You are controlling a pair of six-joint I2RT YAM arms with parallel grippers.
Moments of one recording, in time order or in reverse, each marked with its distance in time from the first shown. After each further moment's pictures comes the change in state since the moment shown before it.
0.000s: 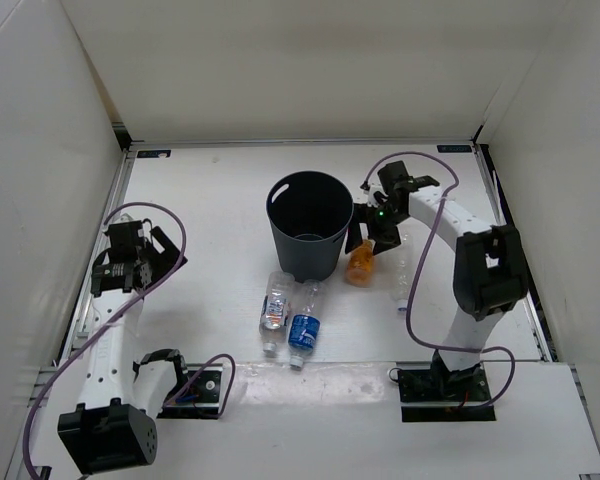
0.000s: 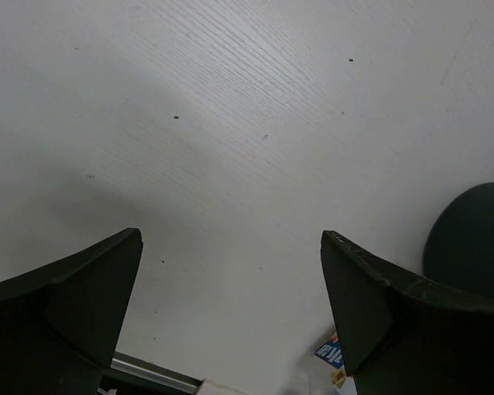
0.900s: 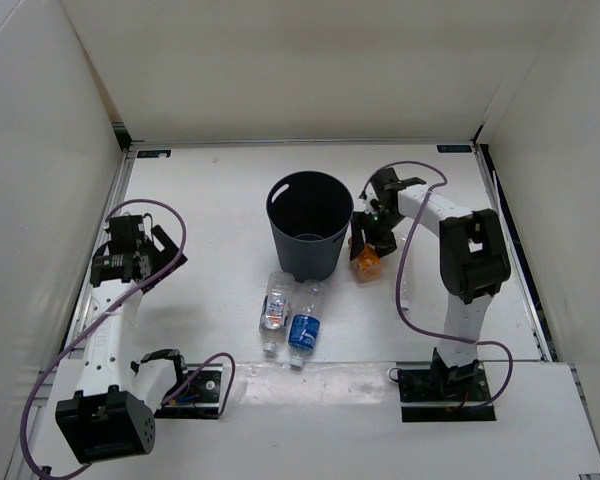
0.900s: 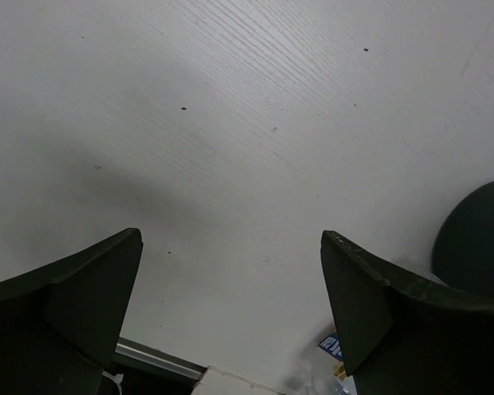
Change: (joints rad) left arm 0.000 0.065 0.042 -0.039 -0.006 0.009; right arm 0.004 0.167 0.045 -0.015 0.096 0.020
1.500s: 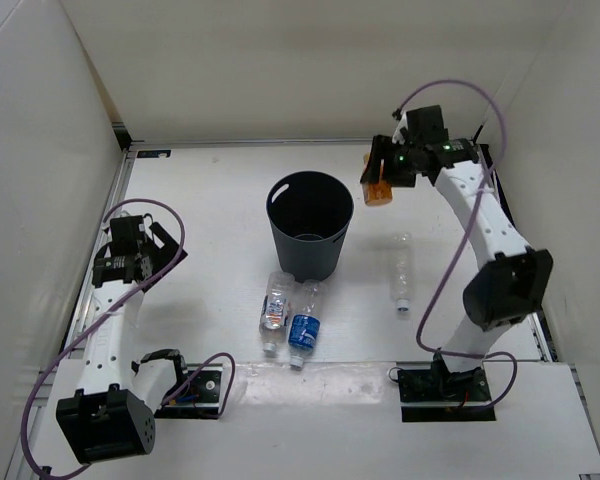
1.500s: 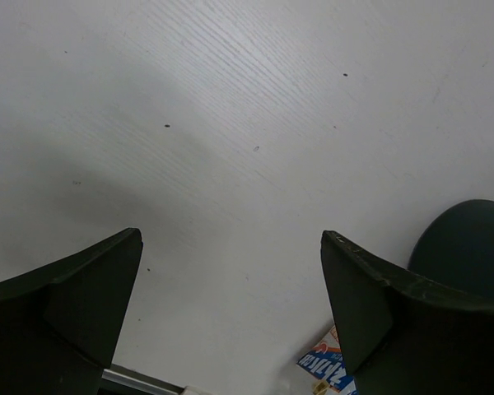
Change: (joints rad) left arm 0.000 -0.001 -0.024 0.060 0.003 -0.057; right arm -0.064 -0.203 0.314 0.011 0.074 0.095
